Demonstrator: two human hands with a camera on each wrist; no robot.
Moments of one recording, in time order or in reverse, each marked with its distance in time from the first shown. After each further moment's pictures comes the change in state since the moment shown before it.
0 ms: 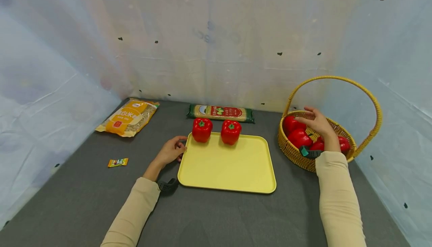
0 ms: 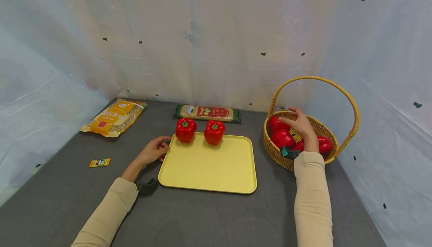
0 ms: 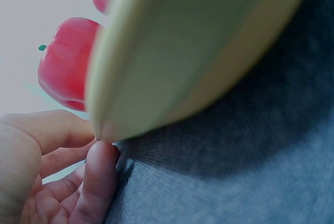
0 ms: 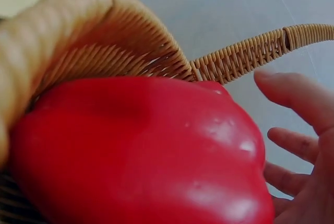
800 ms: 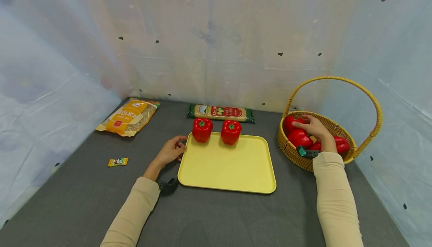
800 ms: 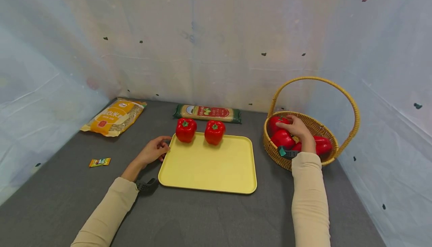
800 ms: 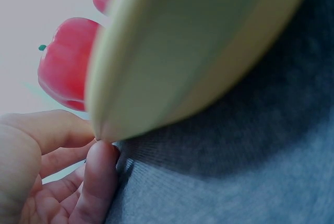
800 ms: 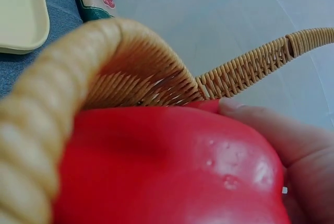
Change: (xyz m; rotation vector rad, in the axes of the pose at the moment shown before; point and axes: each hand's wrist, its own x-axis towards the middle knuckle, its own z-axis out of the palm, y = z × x) left_hand 0.001 -0.001 0.000 0.005 0.009 -0.005; right_hand 0.006 0.008 0.010 -0.079 -0.111 0.127
